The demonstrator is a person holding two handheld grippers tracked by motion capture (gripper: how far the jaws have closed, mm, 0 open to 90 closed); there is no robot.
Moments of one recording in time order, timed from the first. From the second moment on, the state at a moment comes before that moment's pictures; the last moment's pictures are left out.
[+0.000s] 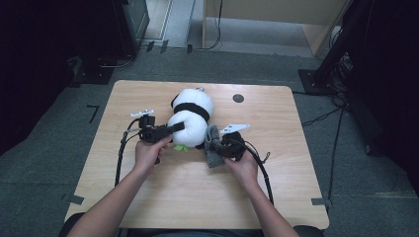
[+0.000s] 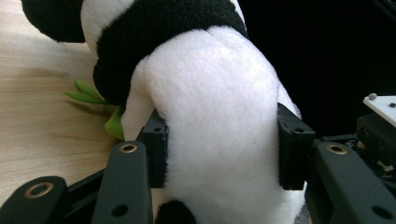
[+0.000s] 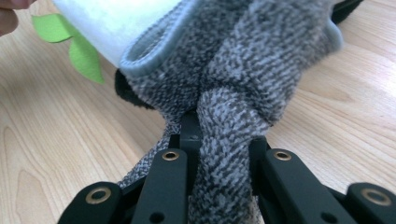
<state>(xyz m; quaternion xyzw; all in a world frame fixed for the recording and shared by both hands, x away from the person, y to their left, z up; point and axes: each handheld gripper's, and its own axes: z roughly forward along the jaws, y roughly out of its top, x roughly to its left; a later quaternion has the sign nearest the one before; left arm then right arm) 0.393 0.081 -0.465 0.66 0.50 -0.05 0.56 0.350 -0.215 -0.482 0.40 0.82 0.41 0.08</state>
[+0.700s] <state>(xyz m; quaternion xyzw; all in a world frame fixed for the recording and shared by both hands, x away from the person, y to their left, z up) 0.396 0.087 -0.467 0.66 0.51 -0.04 0.55 0.335 -0.188 -0.478 0.35 0.84 0.42 0.05</state>
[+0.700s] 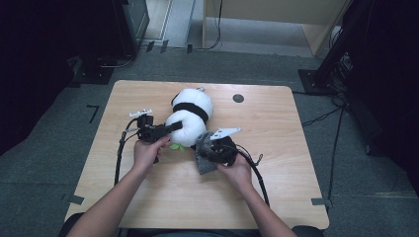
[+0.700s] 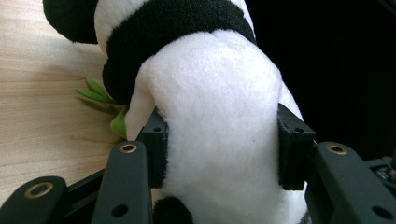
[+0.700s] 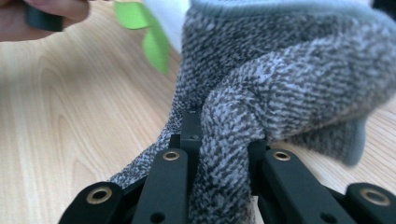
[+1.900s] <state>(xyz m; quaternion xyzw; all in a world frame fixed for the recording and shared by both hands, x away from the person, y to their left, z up) 0.395 0.082 -0.467 0.66 0.50 -0.03 0.57 0.316 -0.137 -0.474 0.26 0.86 0.44 0.05</state>
